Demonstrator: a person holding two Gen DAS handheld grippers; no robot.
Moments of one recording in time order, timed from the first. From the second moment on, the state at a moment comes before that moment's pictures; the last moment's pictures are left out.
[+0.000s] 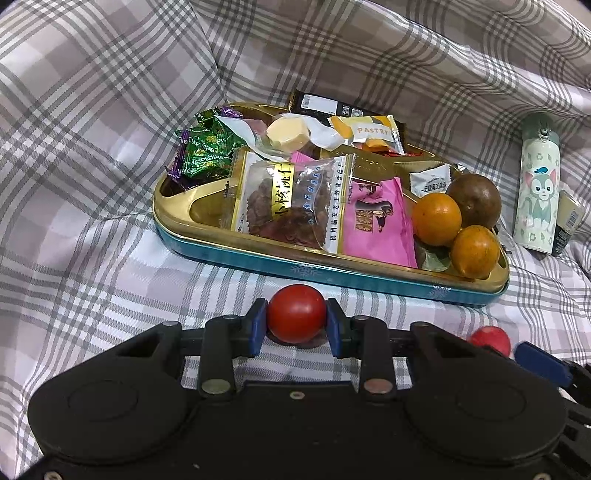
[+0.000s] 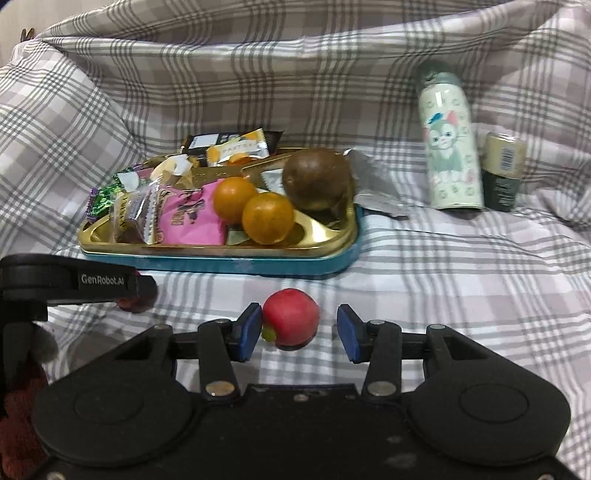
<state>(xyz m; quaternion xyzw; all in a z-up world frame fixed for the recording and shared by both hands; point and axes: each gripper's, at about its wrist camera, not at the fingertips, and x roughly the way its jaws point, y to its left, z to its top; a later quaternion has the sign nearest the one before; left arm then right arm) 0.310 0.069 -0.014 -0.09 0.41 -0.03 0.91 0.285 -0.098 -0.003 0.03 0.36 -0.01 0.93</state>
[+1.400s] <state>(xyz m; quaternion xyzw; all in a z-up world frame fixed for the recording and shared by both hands) 0.307 0.055 -0.018 -0.02 0.40 -0.02 0.92 0.253 -0.118 -0.001 0.01 0.32 0.00 0.95</state>
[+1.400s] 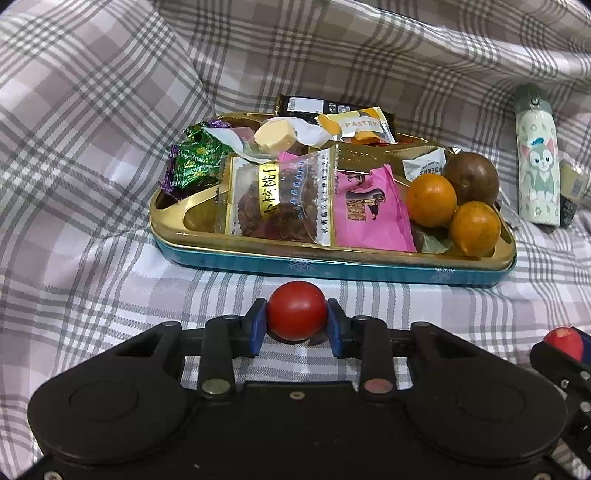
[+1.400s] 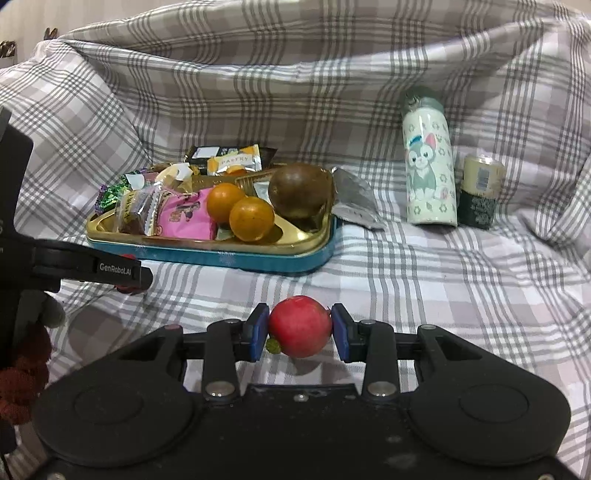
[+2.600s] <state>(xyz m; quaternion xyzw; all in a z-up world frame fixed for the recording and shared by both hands) 0.068 -0.009 0.071 0.02 0.35 -0.10 0.93 0.042 -0.165 0.076 0.03 0.26 -0.01 0.97</state>
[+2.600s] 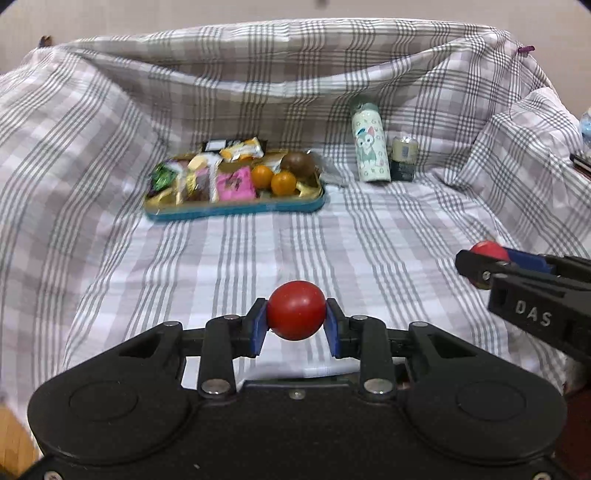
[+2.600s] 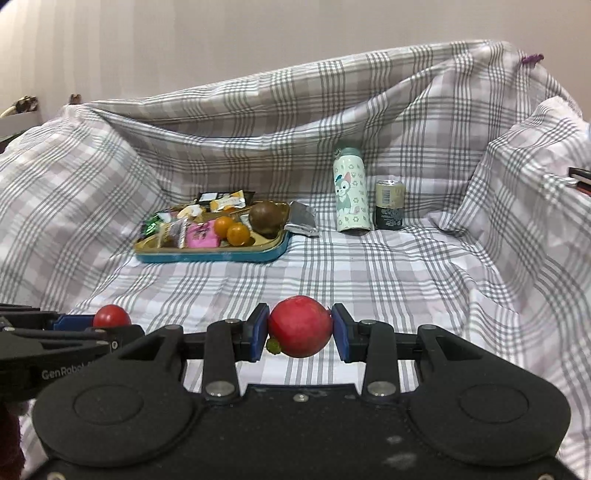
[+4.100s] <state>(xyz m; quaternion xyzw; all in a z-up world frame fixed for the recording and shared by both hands) -0.016 0.016 0.001 0.01 0.34 -0.08 0.94 -0.063 -0.159 0.001 0.02 0.30 0.01 0.95</state>
